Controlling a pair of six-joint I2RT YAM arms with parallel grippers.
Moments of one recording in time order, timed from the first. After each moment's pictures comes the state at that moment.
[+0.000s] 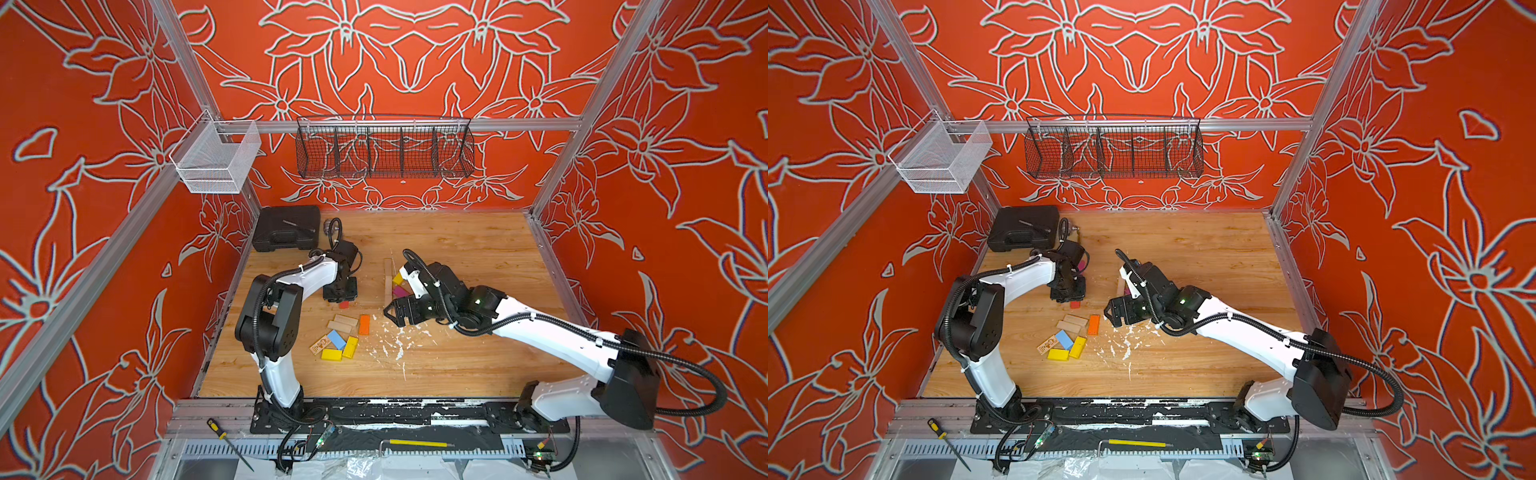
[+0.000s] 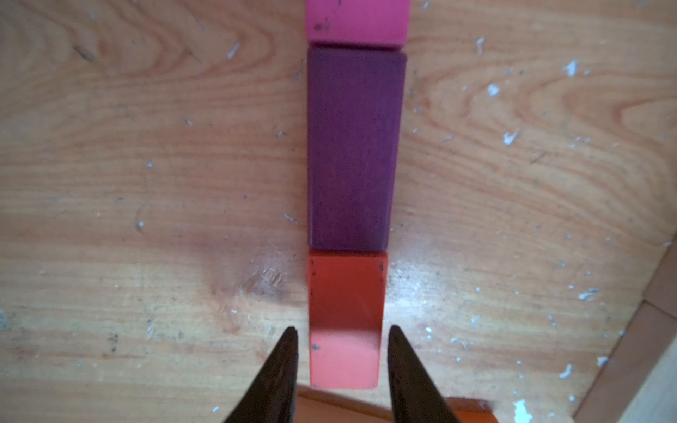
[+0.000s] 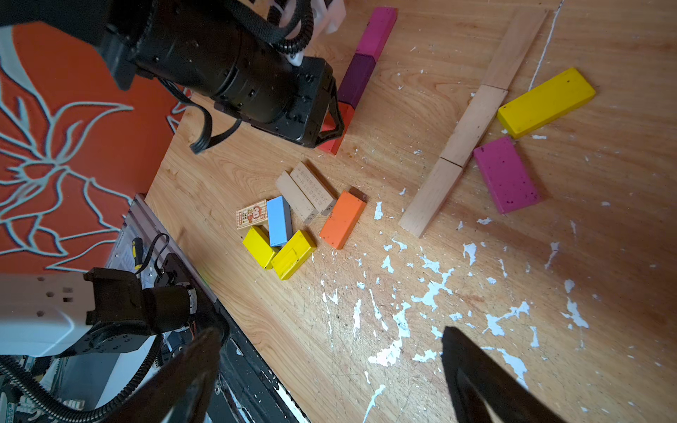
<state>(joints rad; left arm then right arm) -0.27 1.82 1.21 -0.78 -0.05 -0.42 0.90 1.37 1.07 -0.46 -0.14 0.58</state>
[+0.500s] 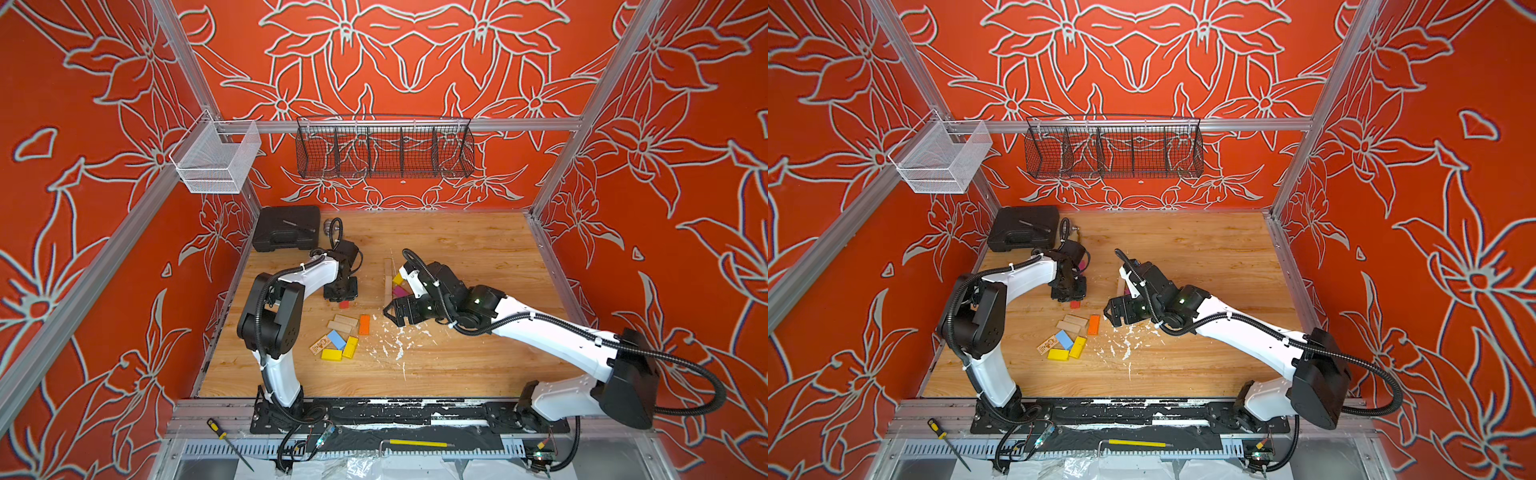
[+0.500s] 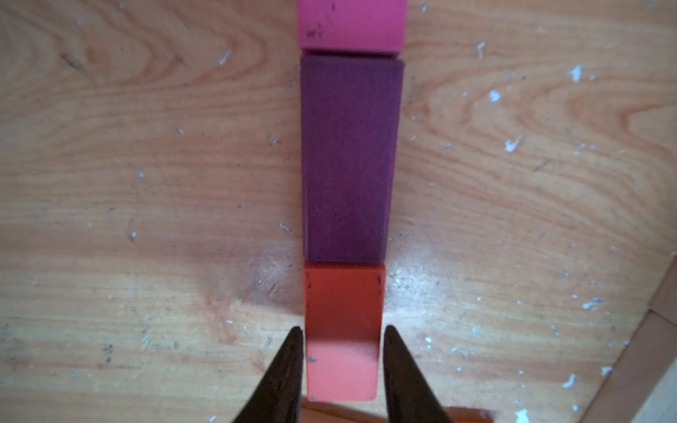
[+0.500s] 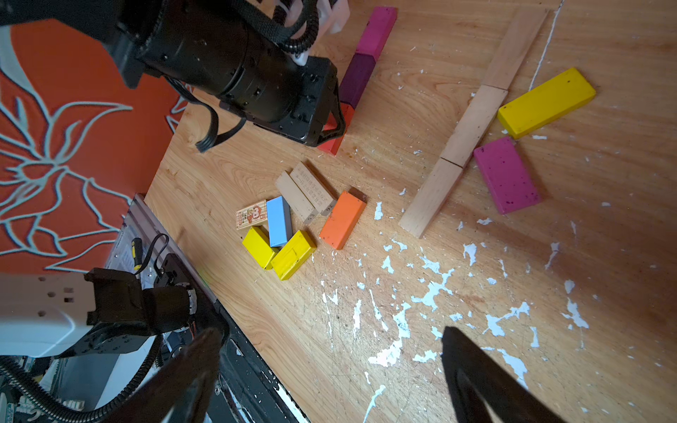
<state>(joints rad) -0.27 1.84 1.22 -0.78 -0.05 -0.41 0.90 1.38 1.08 -0.46 -0.14 0.58</state>
